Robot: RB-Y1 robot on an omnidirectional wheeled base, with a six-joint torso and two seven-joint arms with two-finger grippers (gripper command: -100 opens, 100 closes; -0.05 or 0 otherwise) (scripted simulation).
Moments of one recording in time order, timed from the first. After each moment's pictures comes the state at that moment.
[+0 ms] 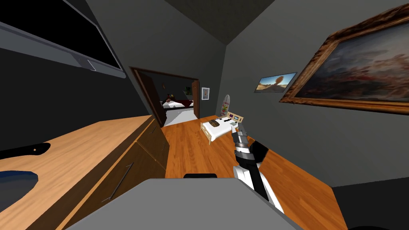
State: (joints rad) left arm 1.67 1.28 0.43 -0.91 -0.12 -1.14 0.16; right arm 0.55 -0.02 0.02 -2.31 0.08 -0.39 -0.08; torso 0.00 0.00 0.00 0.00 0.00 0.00
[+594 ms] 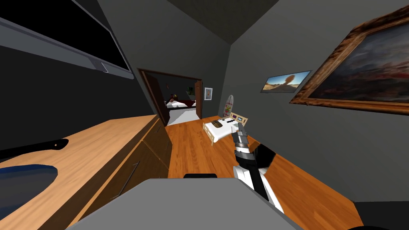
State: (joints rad) left arm 1.81 1.20 0.56 -1.13 -0.17 -1.05 0.17; right arm 0.55 -0.02 0.02 -2.31 0.08 -0.39 -0.08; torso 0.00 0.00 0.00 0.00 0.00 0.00
